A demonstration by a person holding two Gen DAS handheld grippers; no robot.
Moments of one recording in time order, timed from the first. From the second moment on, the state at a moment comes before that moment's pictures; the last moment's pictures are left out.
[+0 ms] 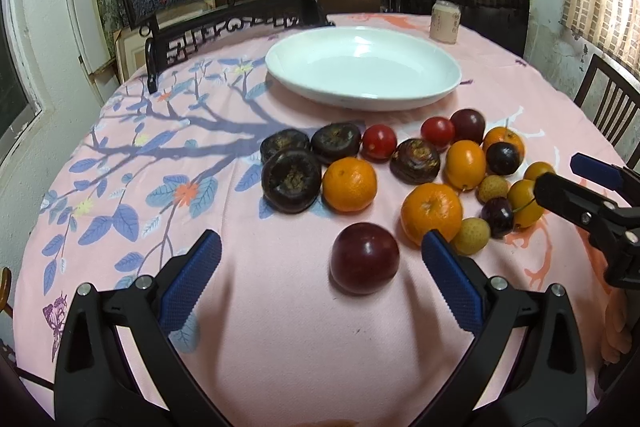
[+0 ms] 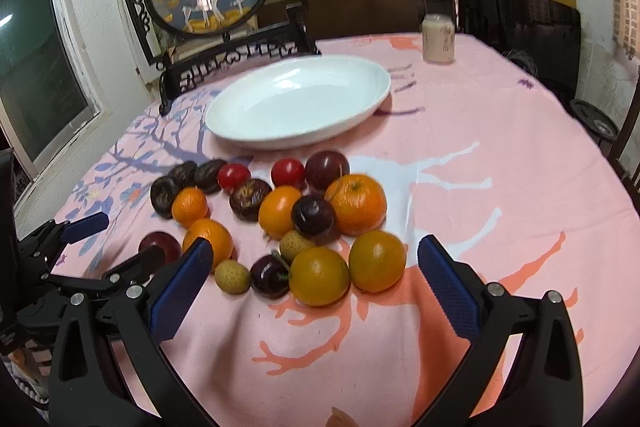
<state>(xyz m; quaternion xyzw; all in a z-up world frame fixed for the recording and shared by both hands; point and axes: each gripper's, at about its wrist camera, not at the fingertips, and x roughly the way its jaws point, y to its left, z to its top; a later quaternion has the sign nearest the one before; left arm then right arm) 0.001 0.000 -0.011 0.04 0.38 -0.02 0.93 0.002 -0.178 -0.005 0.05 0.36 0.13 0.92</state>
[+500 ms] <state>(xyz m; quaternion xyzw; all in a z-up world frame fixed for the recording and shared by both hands) 0.016 0.007 -0.037 0.02 0.47 -0.03 0.88 -0.005 -0.197 -0.025 0.03 0.41 0.22 0.89</state>
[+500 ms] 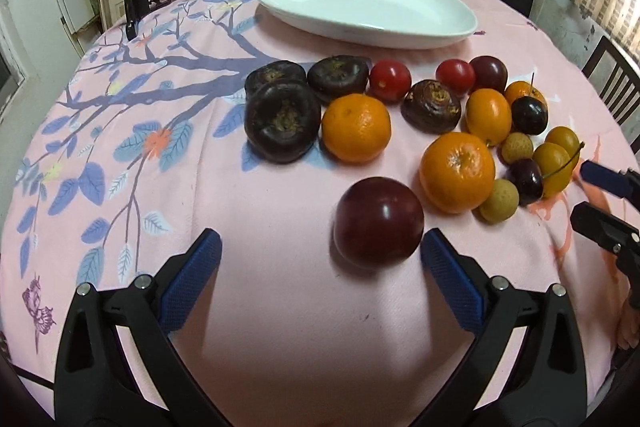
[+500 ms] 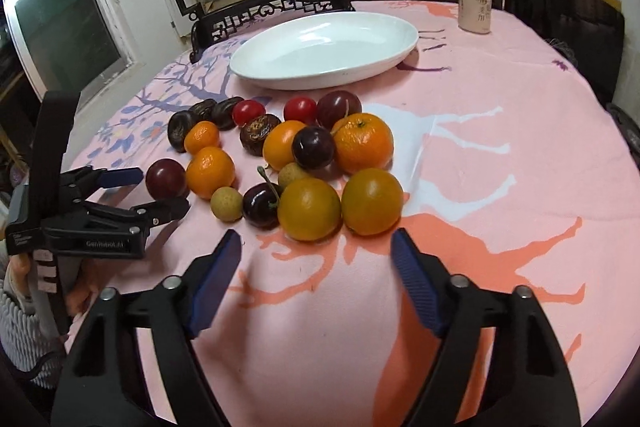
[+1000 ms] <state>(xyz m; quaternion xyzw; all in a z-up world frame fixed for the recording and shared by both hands) 0.020 0.005 -0.022 0.03 0.45 -0.10 0.89 0.017 -0.232 -0.026 0.10 0.42 0.19 0.88</state>
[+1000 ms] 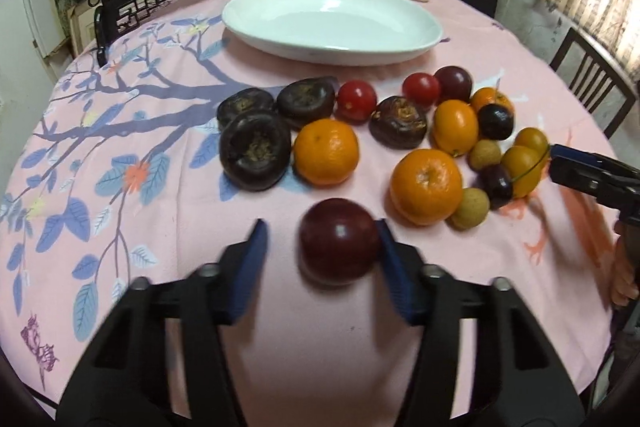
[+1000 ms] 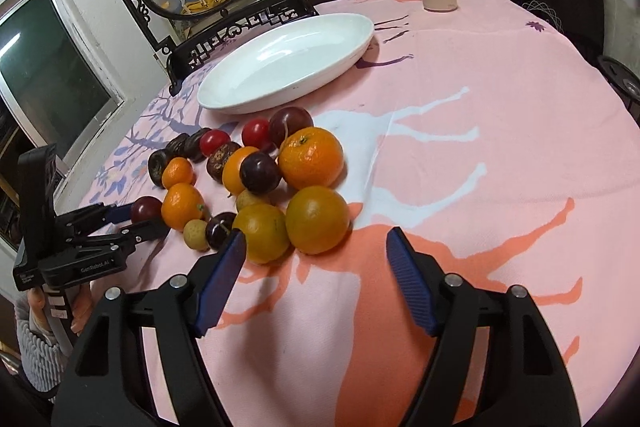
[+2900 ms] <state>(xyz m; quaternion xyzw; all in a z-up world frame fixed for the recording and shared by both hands) 0.152 0.037 0.032 -0.01 0.40 -0.05 0.92 0.135 -0.202 0.018 0.14 0.33 0.19 0.91</state>
